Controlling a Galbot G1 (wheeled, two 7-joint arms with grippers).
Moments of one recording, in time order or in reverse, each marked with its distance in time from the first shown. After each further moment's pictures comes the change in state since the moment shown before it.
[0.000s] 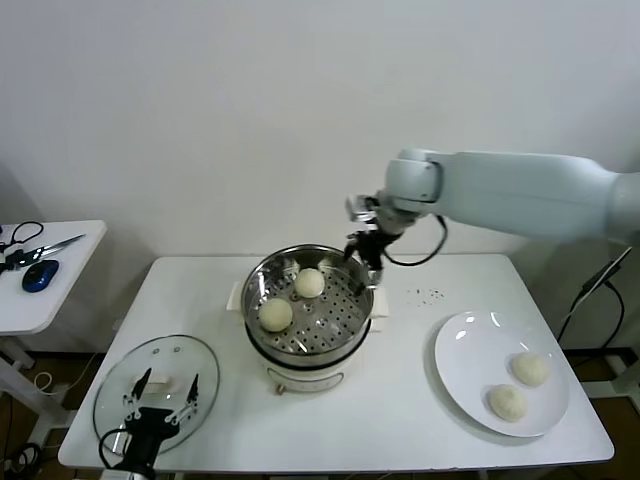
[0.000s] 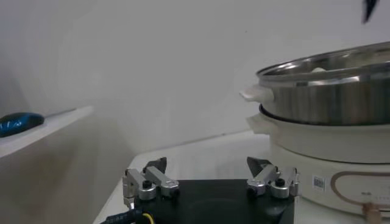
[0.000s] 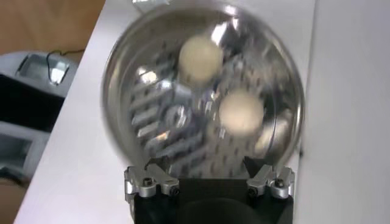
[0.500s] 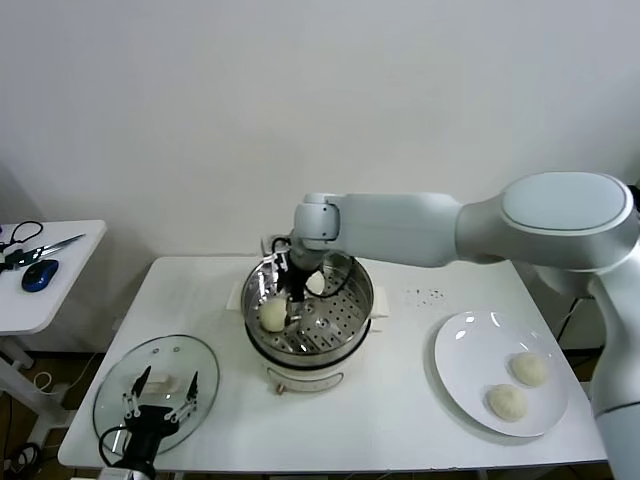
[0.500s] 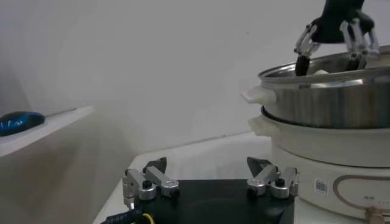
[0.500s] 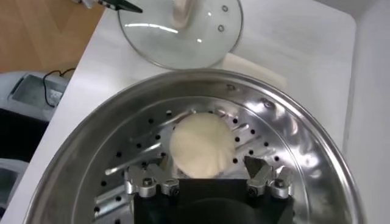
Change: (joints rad) left arm -0.013 -0.001 0.001 0.007 -0.009 0.001 0.003; right arm -0.170 0.472 0.063 -0.259 0.155 -0.088 0.121
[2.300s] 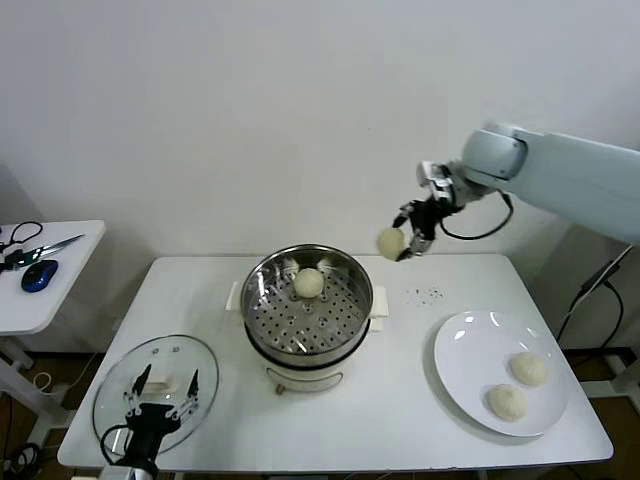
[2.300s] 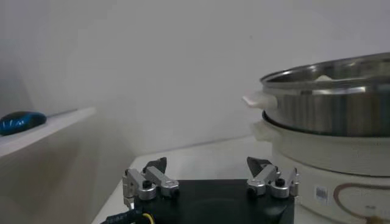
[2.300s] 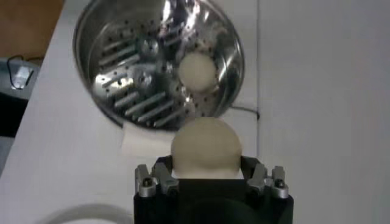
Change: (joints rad) left arm -0.012 -0.018 -0.001 -0.009 -0.002 0.006 -0.001; right arm 0.146 -0.346 0.047 0.049 -0.095 0.115 -0.124
